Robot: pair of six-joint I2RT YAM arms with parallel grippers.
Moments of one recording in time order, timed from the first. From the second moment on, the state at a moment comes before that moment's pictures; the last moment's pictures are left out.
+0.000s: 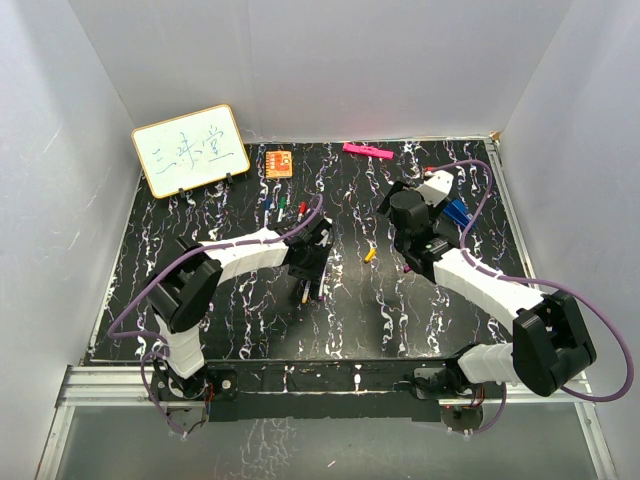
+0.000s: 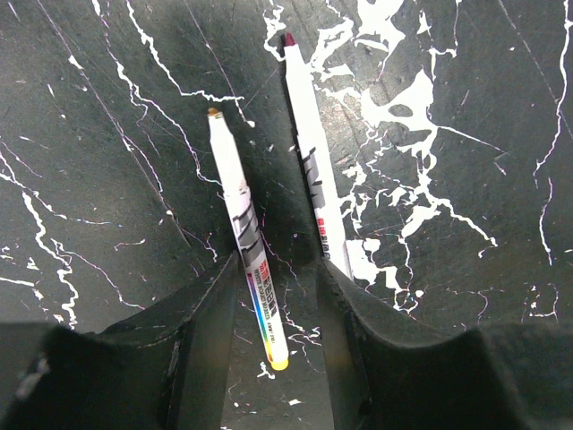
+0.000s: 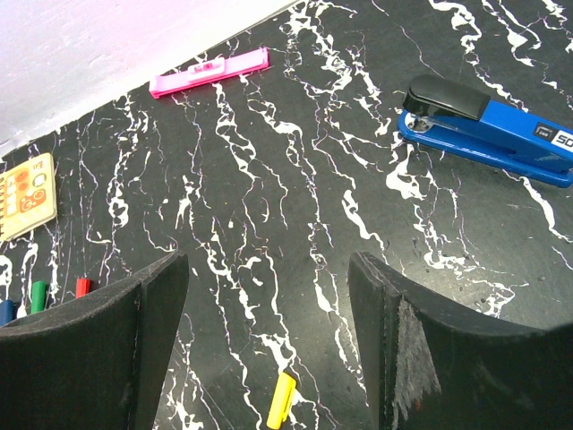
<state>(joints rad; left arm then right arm) -0.79 1.83 1.17 -0.52 -0.04 -0.42 0.51 1.30 0.82 0.10 0.72 0.57</state>
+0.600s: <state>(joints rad) -0.80 1.84 1.18 -0.63 -0.11 -0.42 0.51 1.30 0.82 0.09 0.71 0.58</state>
